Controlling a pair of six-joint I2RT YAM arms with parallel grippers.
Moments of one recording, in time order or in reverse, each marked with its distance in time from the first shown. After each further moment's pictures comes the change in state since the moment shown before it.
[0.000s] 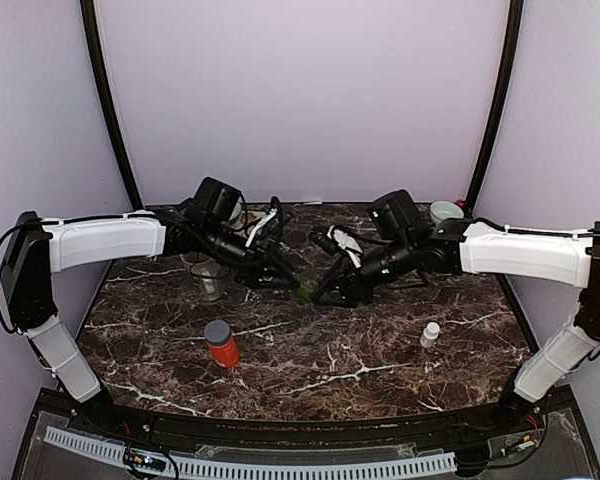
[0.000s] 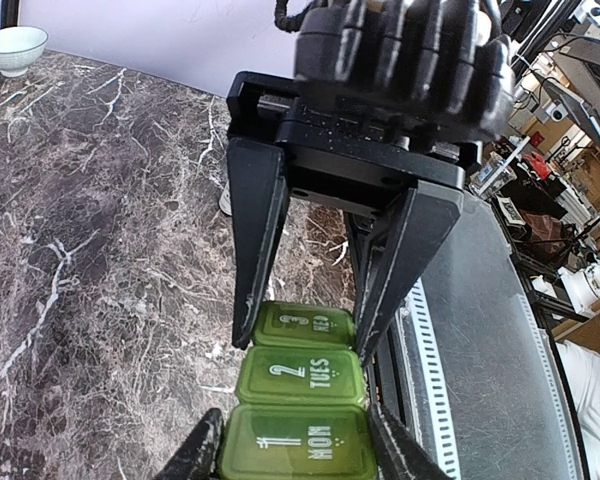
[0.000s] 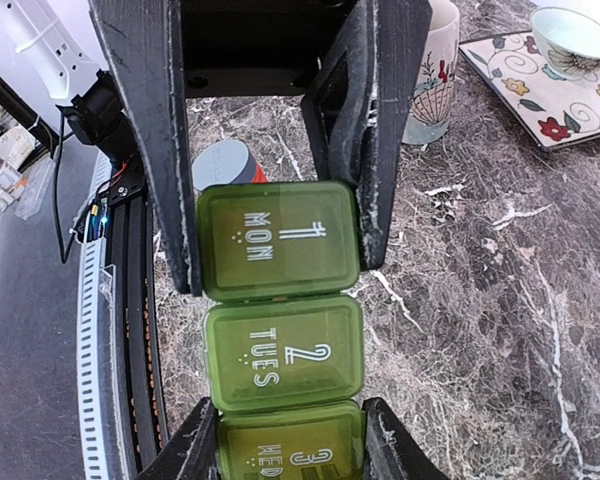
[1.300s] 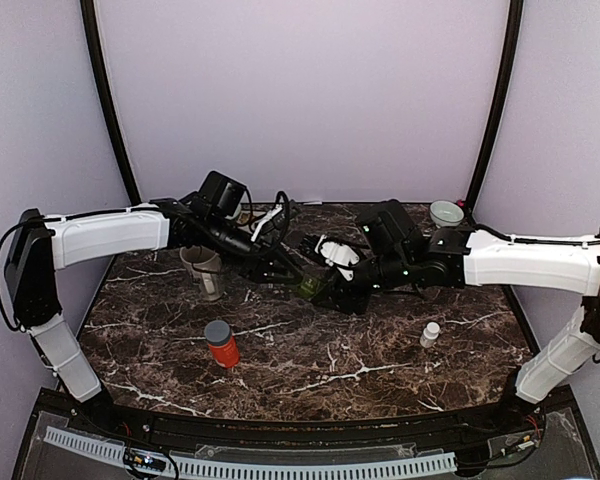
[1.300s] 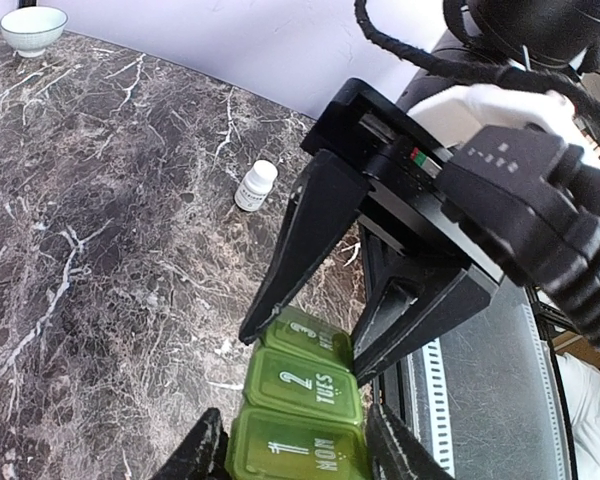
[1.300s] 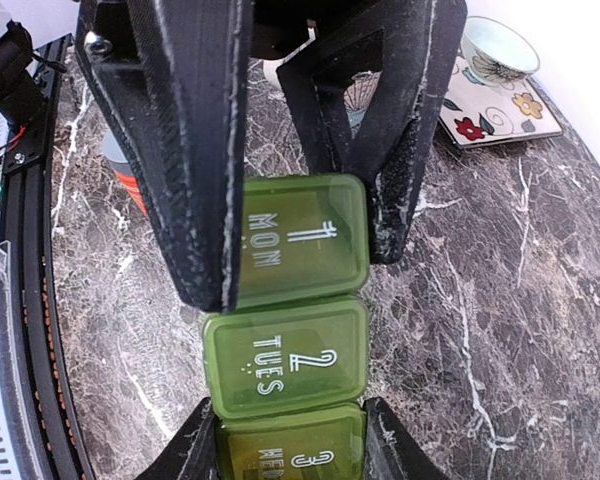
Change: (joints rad) left arm -0.001 0.025 0.069 -0.069 -0.051 -0.029; right arm 0.134 -0.040 0.000 -0.027 0.394 -0.089
